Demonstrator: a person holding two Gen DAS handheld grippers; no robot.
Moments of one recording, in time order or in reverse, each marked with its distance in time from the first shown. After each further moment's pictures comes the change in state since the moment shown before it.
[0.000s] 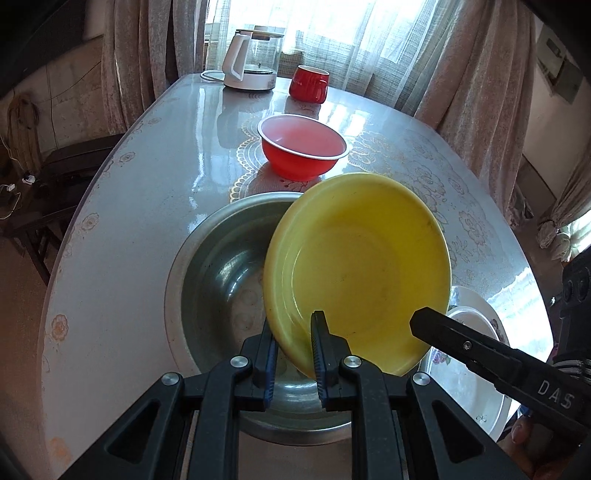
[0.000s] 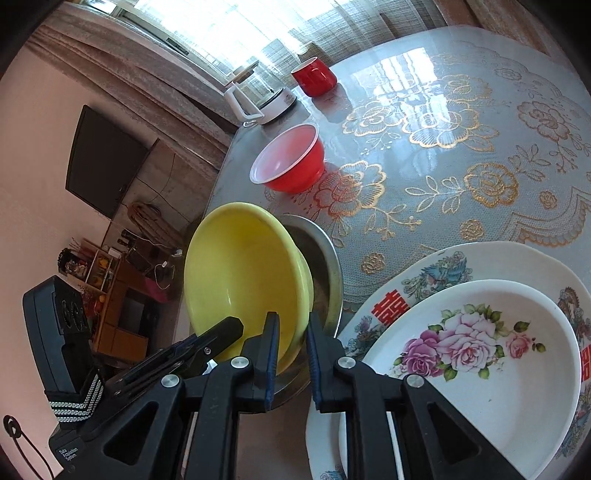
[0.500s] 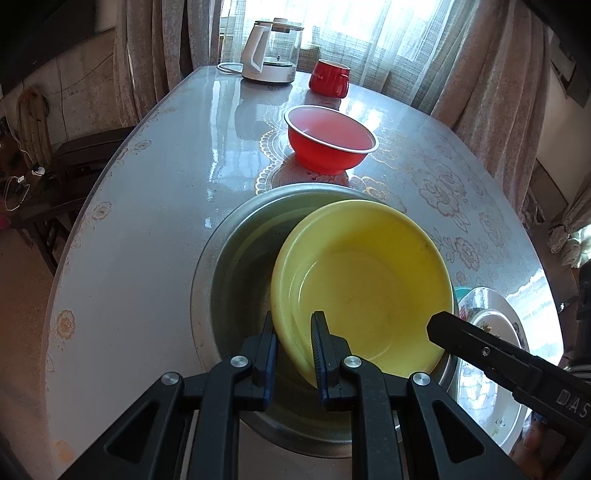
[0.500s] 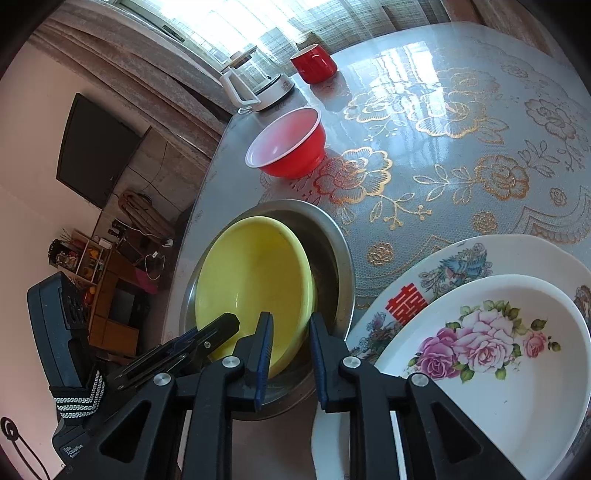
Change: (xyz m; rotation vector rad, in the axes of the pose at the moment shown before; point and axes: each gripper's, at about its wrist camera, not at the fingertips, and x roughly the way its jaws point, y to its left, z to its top) left arm 0.013 0.017 -0.001 -0.016 0.006 0.043; right arm 0.017 0.007 -0.001 -0.010 0.033 -0.039
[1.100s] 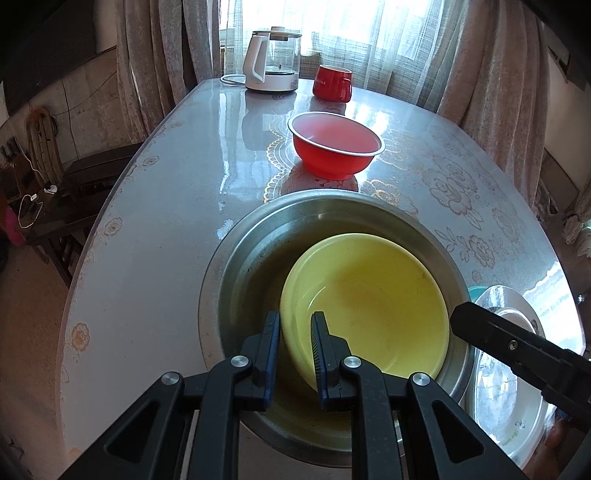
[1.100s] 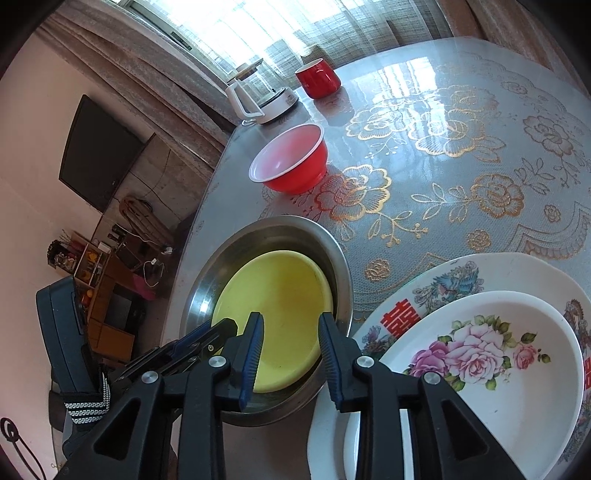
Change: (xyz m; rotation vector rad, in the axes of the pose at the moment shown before) left arm 0.002 -0.004 0.001 0.044 -0.035 0.074; right arm -0.008 -0.001 -0.001 -0.025 -0.051 -0.003
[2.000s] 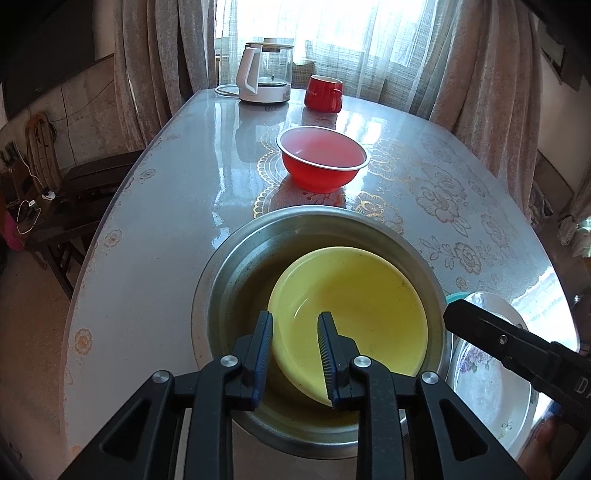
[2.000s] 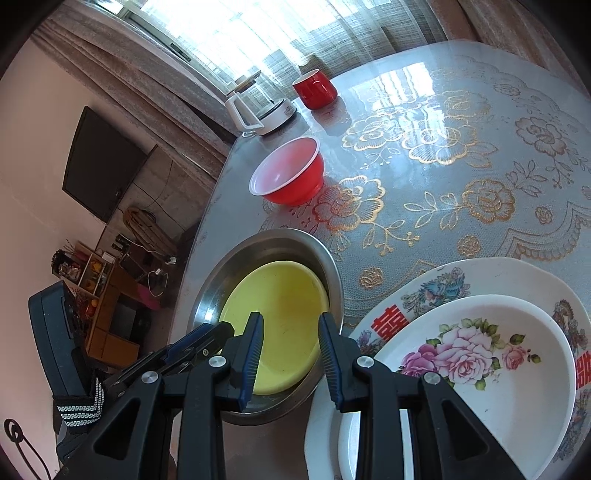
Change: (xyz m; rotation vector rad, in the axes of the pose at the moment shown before) left arm -0.016 -0.008 0.003 0.008 -0.029 -0.017; right arm -0.017 -0.004 0.000 0.021 -0.038 0.014
